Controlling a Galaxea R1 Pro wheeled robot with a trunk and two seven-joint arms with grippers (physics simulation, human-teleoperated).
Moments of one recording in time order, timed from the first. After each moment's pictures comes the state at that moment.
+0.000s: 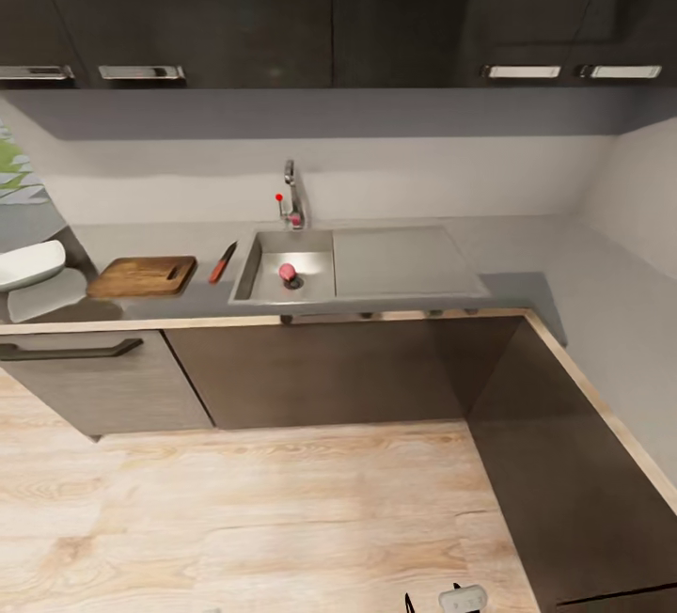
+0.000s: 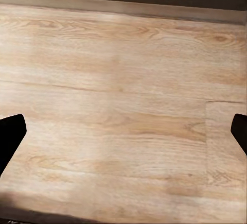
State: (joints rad) left arm -0.35 0.02 -0.23 -0.04 0.35 -0.37 0.07; right arm -0.36 0.07 -0.16 -0.02 0.35 -0.67 -0.07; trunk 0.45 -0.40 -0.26
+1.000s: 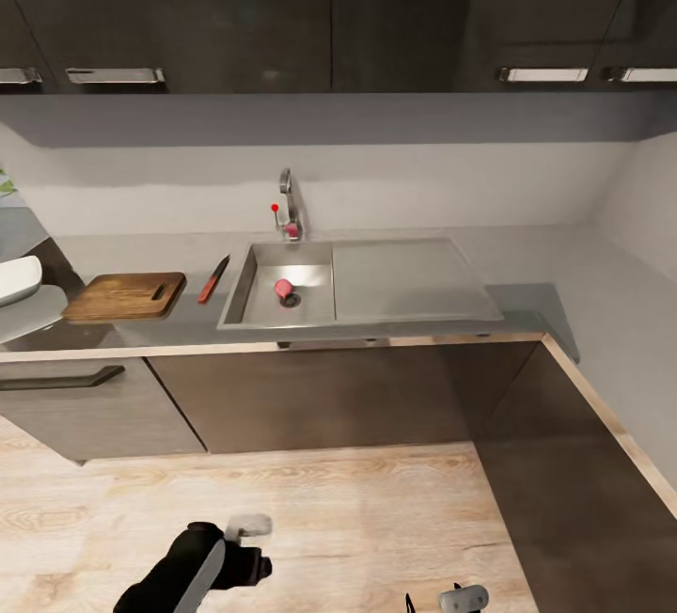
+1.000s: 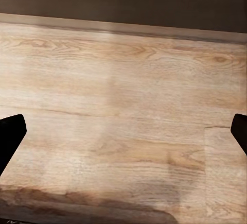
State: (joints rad) left arm -0.35 0.03 -0.24 -0.84 0.34 0.79 0.09; right arm -0.36 0.07 -0.16 -0.02 0.35 -0.67 -0.07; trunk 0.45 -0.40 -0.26
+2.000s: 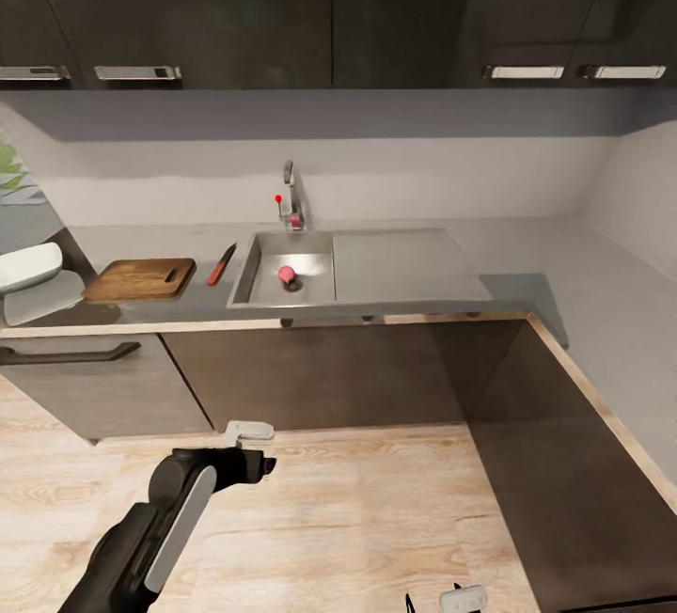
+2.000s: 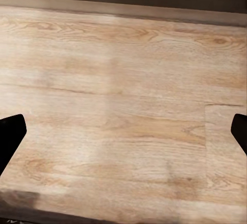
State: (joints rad) left arm -0.35 0.06 -0.22 -1.45 0.34 1.00 0.18; right arm -0.36 0.07 -0.16 -0.02 0.35 -0.67 -0.07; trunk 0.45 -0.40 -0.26
